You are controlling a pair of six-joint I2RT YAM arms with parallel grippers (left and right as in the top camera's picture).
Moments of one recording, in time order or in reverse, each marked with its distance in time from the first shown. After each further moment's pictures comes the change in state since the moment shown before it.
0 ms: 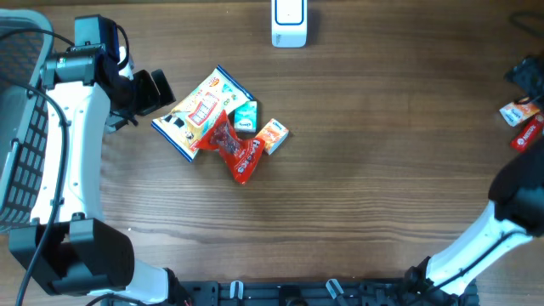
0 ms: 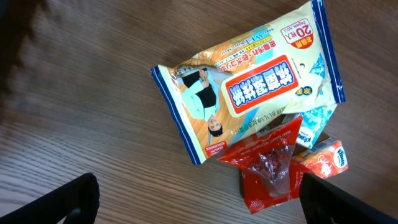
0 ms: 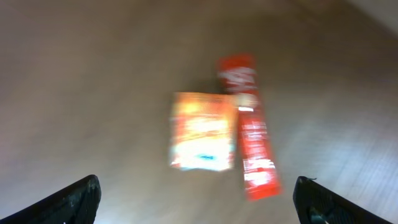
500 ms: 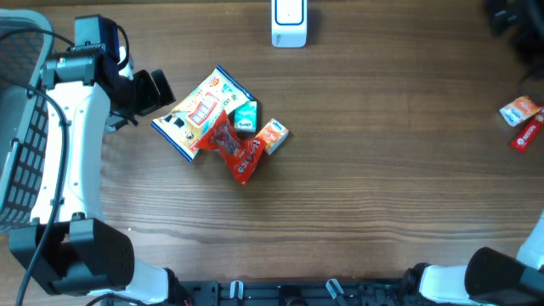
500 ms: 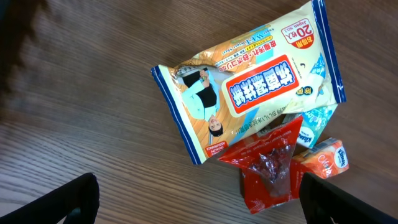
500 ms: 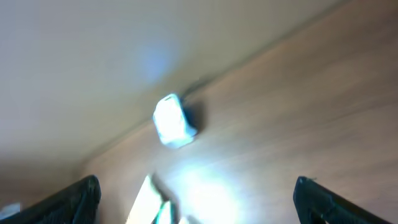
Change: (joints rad) left arm 0.000 0.000 0.000 -0.001 -0.002 0.000; right arm 0.146 -0.489 0.060 -0.222 -0.829 -0.028
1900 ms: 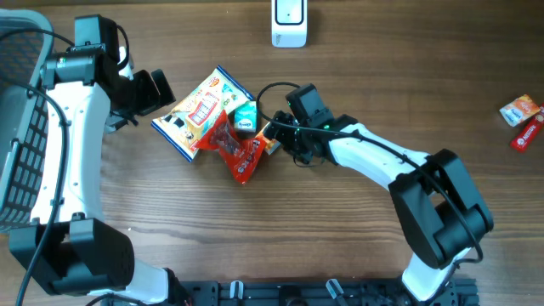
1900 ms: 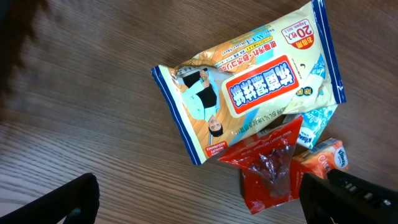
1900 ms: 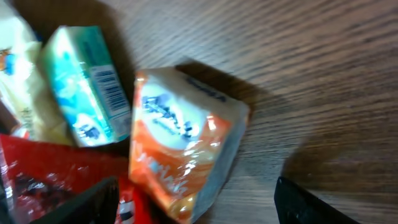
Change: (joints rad) left arm 0.000 0.000 0.000 0.000 0.000 0.000; right arm 0.936 0.323 -0.798 0.820 0.351 0.745
